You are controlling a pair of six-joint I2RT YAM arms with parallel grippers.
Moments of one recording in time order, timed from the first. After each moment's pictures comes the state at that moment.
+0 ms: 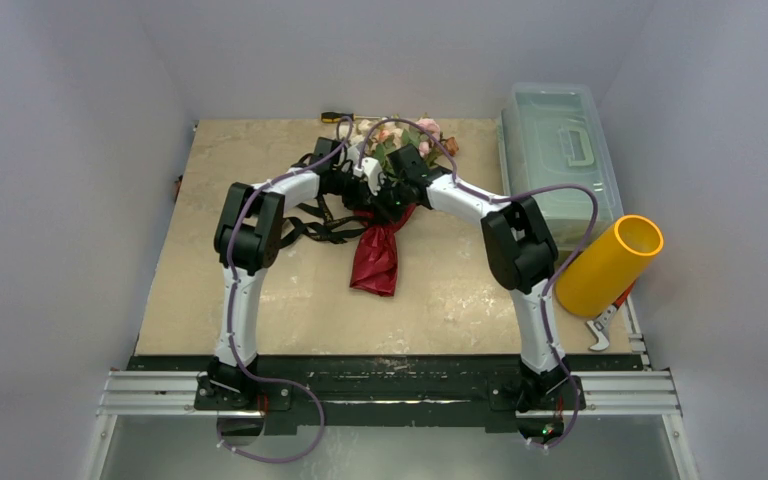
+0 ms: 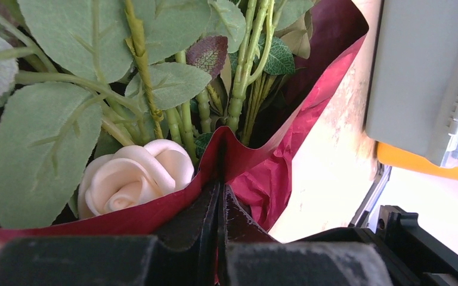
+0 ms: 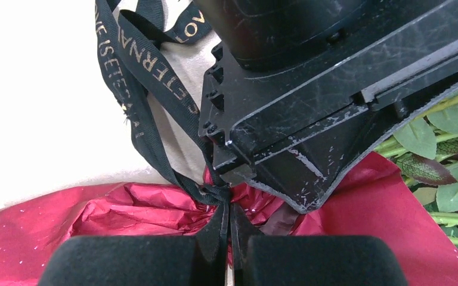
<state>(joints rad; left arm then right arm) -0.31 2.31 1.66 -0.25 0.67 -0.51 0.56 2.18 1.68 -0.41 -0.43 -0.42</state>
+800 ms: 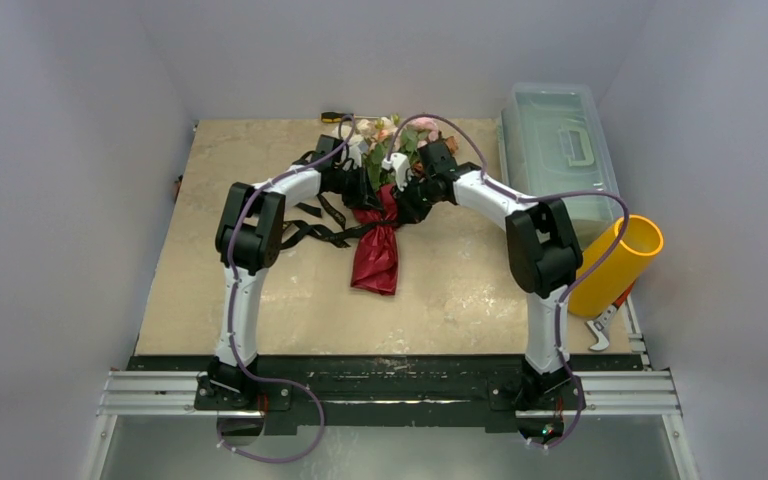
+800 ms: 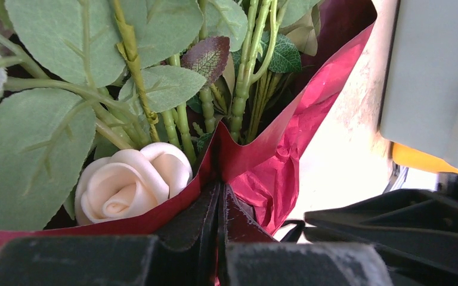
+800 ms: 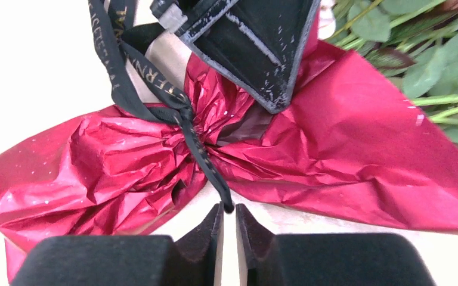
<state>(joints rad) -0.31 2.32 1.71 -0.32 0.62 -0.46 0.45 2.07 1.56 -0.47 -0.49 -0.40</state>
